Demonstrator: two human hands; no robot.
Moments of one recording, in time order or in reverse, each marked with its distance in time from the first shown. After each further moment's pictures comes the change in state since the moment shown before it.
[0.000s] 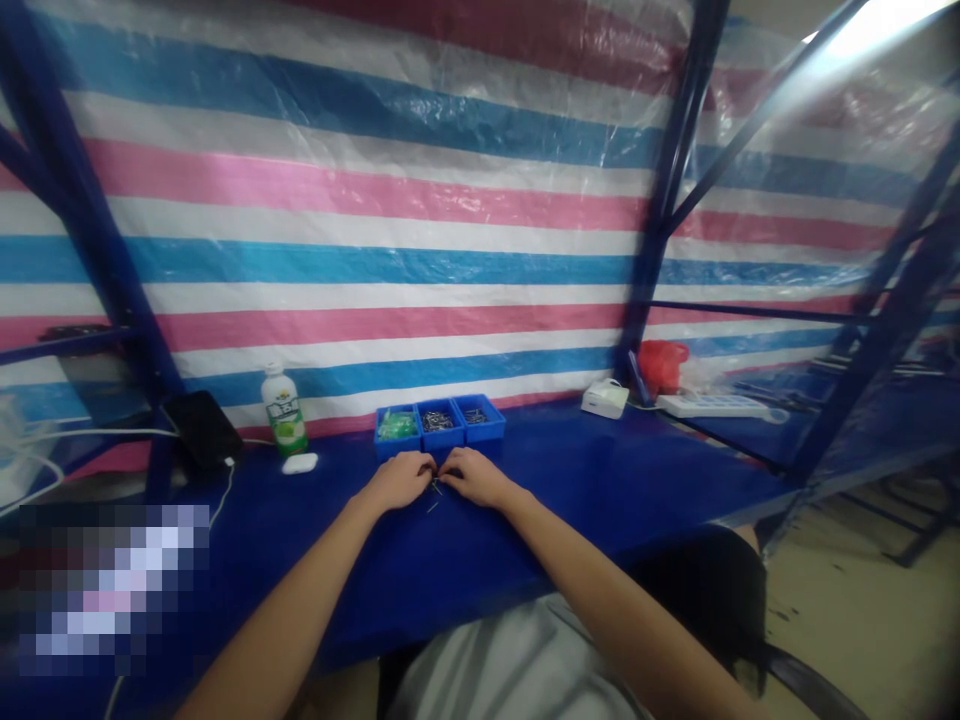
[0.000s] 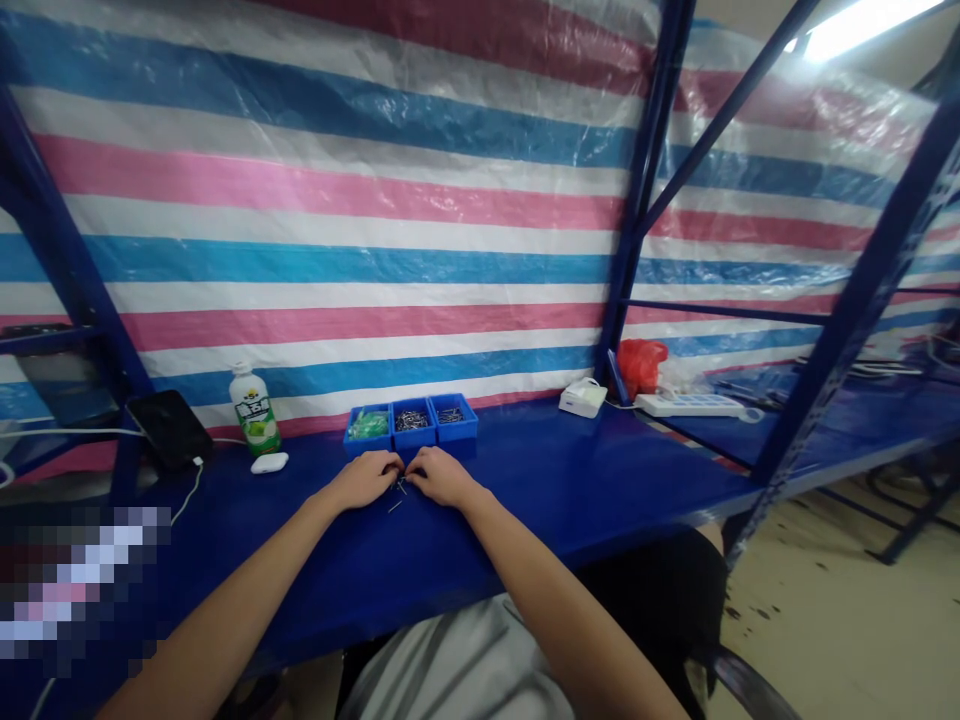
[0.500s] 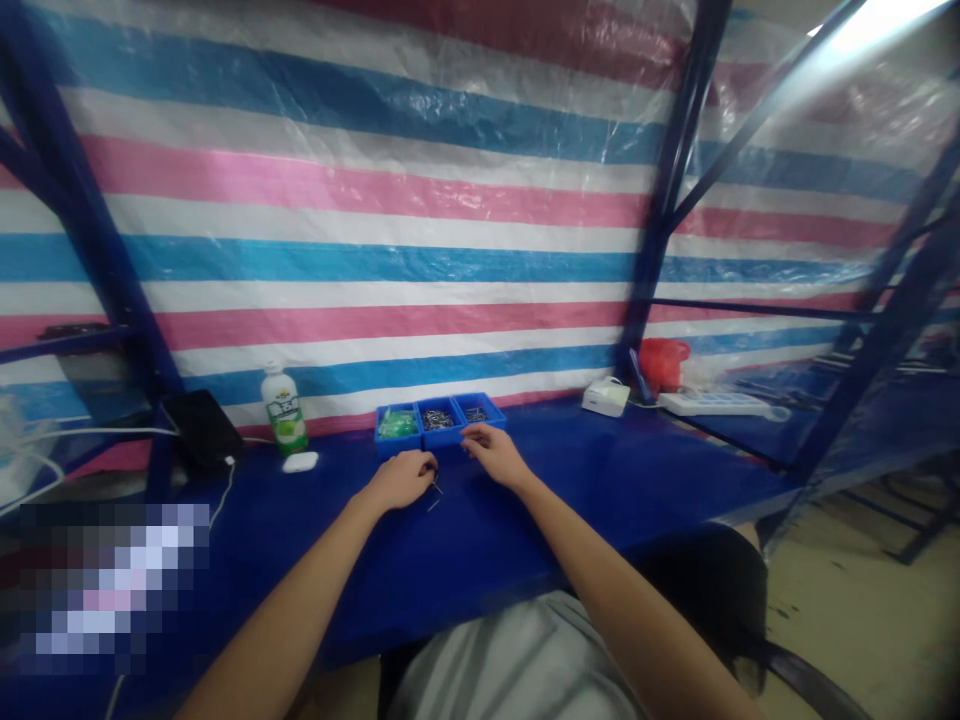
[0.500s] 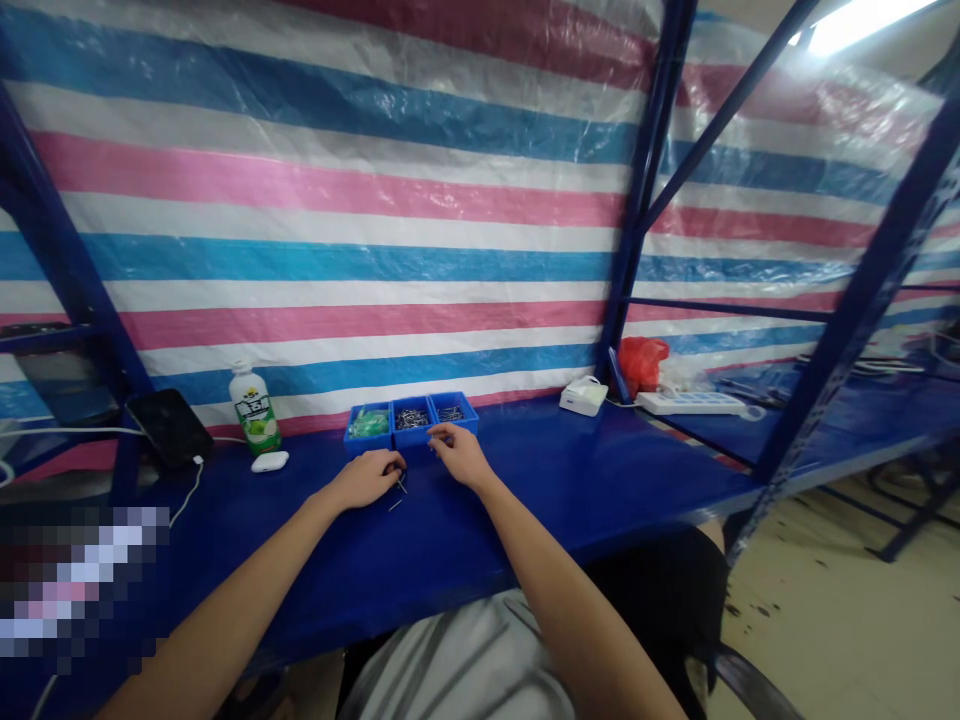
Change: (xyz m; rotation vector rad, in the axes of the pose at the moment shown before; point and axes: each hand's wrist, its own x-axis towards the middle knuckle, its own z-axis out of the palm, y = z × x) left_hand -0.001 0.004 -0.001 0.018 -0.002 -0.022; right_hand -0.002 0.013 -0.023 0.526 0.373 0.319
